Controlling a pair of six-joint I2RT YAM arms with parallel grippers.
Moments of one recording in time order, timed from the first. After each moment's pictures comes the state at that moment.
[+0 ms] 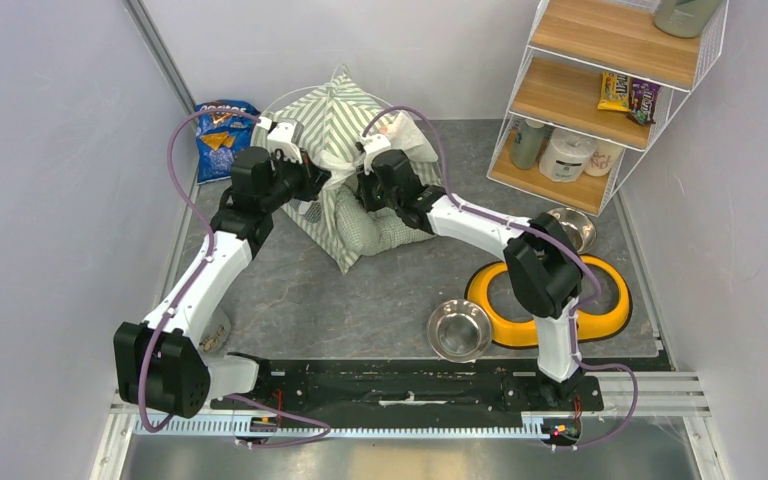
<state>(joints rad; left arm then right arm) -0.23 1.26 1.02 -0.03 0.32 -0.18 0.75 2.00 1.55 -0.01 0.07 0.21</state>
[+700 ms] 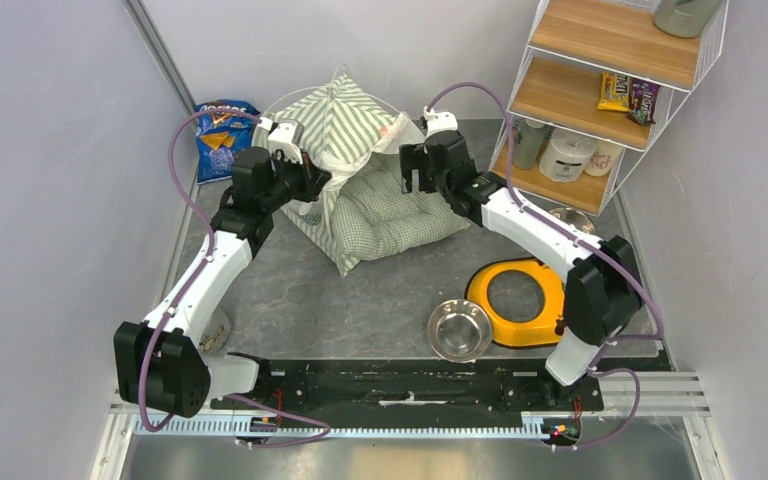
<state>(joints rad) -0.23 1.27 1.02 -0.04 0.32 -0.17 0.61 1.69 1.41 -0.21 0.29 0.25</state>
